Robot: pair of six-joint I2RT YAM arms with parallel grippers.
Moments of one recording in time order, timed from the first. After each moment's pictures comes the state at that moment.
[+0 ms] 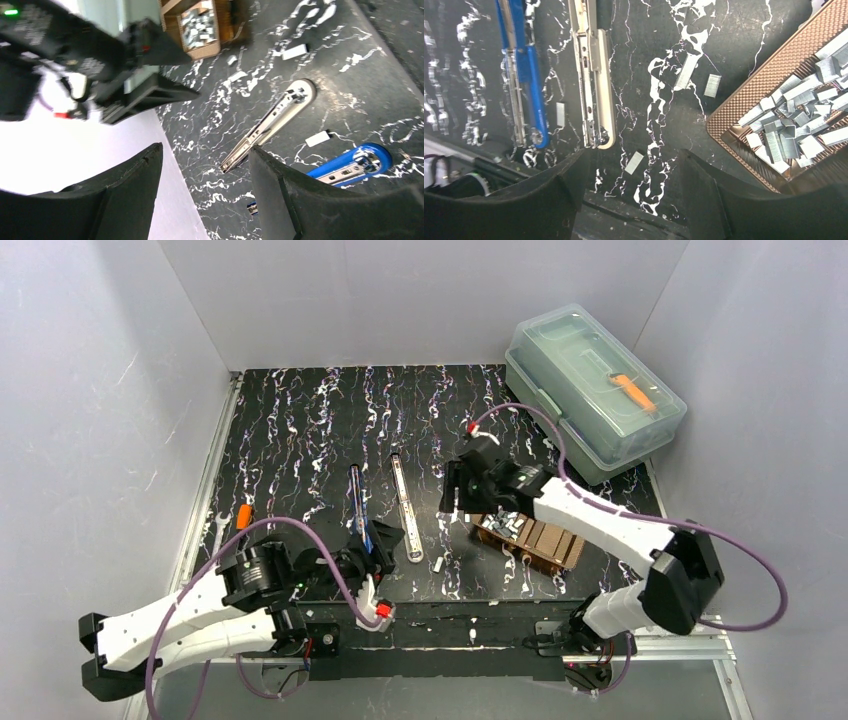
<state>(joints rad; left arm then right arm) -1.14 0.68 0.77 -0.69 0.13 1.42 0.80 1.38 1.10 -0.61 0.04 0.72</state>
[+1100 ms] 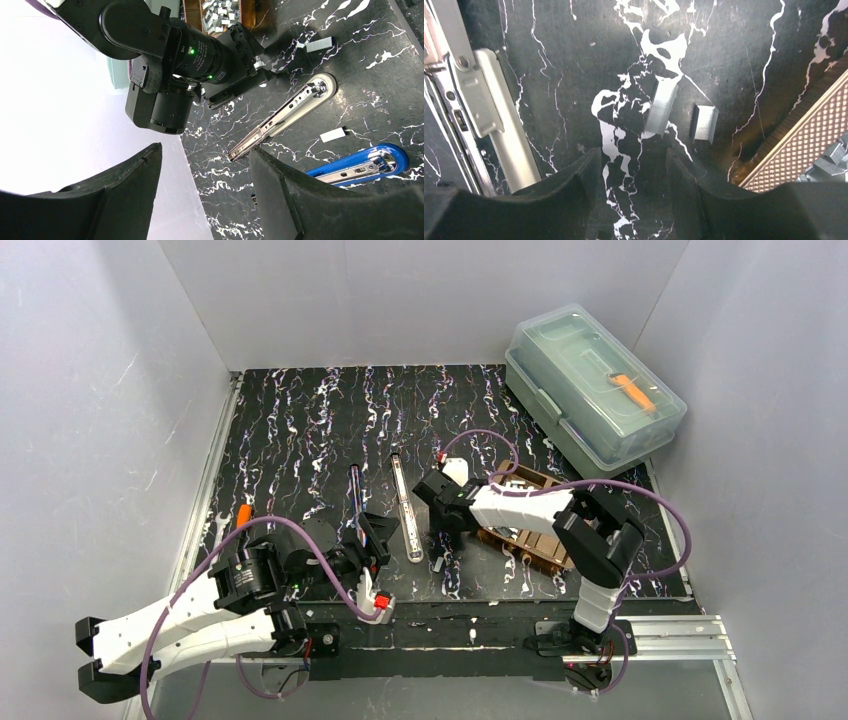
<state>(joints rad) -1.14 0.63 0.78 -0.64 0.05 1.34 0.96 1.78 1.11 -0.50 0.38 0.81</state>
